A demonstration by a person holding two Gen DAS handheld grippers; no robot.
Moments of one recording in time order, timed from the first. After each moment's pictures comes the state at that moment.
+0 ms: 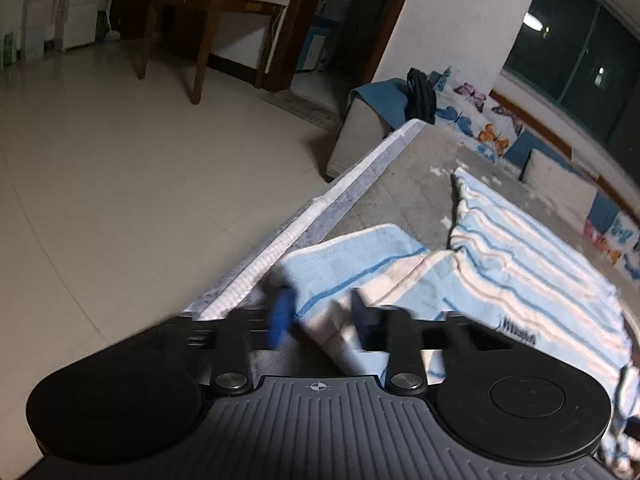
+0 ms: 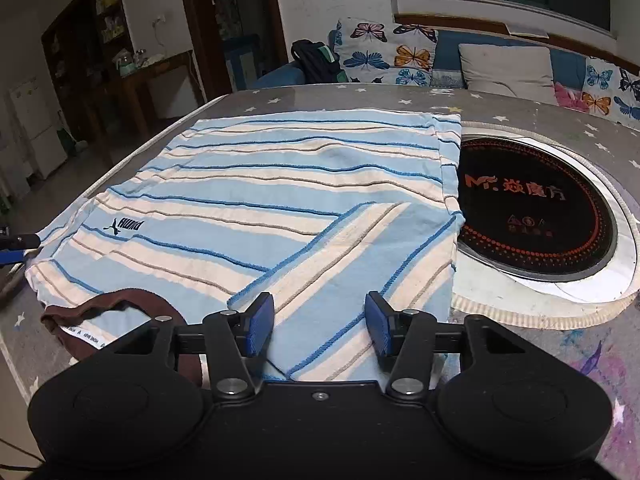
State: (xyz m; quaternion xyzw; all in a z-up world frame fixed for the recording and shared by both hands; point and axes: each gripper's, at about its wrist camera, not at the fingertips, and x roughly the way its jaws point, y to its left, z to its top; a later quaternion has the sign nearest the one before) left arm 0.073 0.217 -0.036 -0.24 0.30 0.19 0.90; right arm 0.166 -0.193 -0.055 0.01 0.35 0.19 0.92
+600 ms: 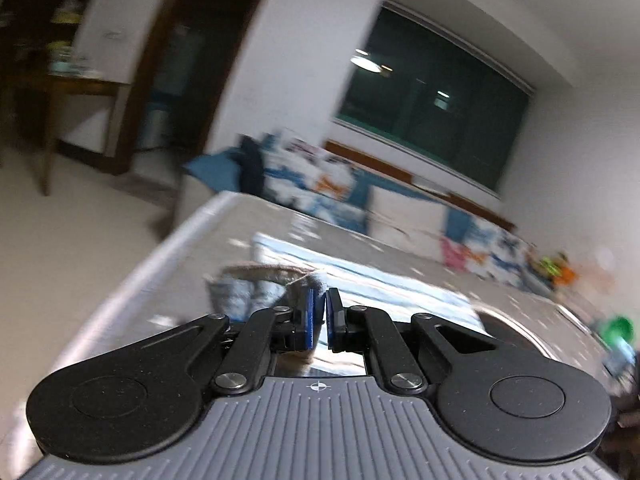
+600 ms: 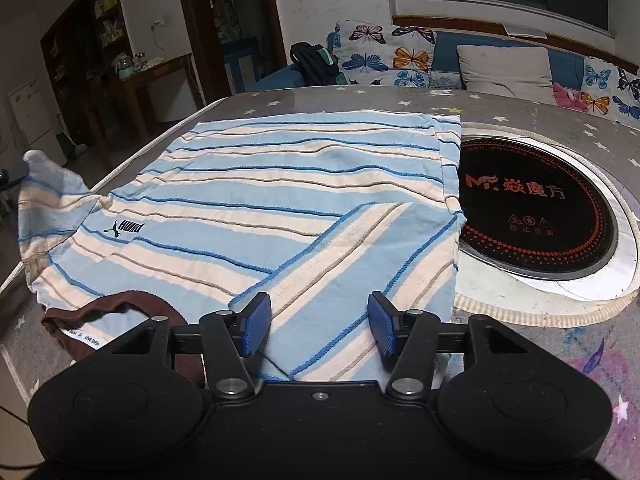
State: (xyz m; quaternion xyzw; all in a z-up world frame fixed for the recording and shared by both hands) left arm 0.071 0.132 0.009 -0.16 0.18 -0.07 0.97; right arm 0.165 -0.192 -0.055 0.01 0.35 0.19 0.92
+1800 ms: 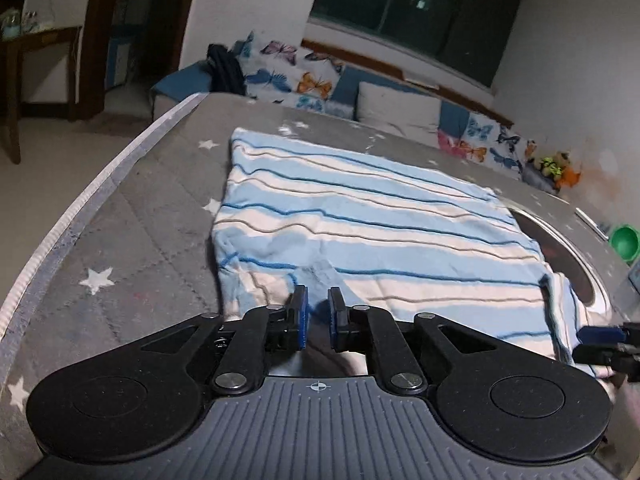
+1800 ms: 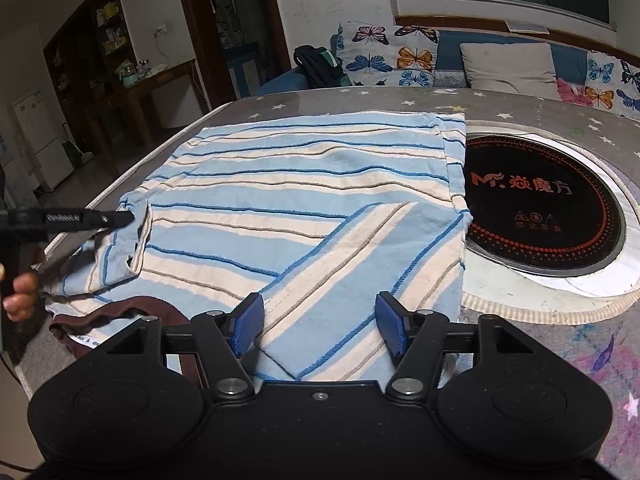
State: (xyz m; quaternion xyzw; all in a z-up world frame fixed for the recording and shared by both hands) left arm 0.170 0.126 -0.054 -0.11 0.30 -0.09 0.94; right arm 0.165 -0.194 -0.055 0.03 0.35 0.20 0.92
